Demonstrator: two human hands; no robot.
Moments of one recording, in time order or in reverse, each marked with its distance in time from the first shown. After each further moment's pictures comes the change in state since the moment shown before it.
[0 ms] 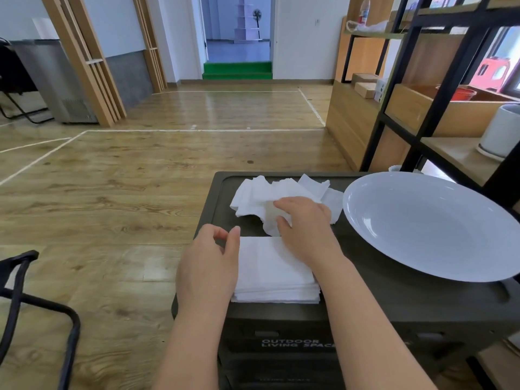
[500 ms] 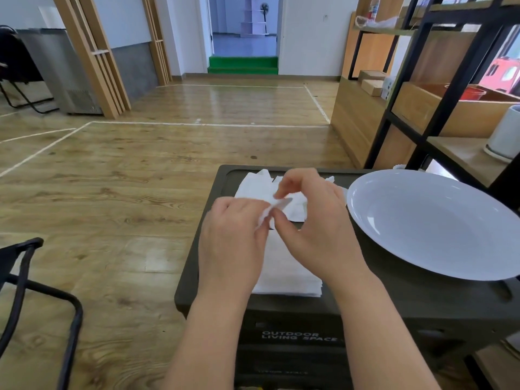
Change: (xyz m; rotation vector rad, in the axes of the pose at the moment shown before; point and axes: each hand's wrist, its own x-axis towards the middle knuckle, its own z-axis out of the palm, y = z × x) left_hand 0.001 0.014 0.006 0.097 0.234 0.629; right_hand -0.037 -0.030 -0.029 0.288 0.321 -0.291
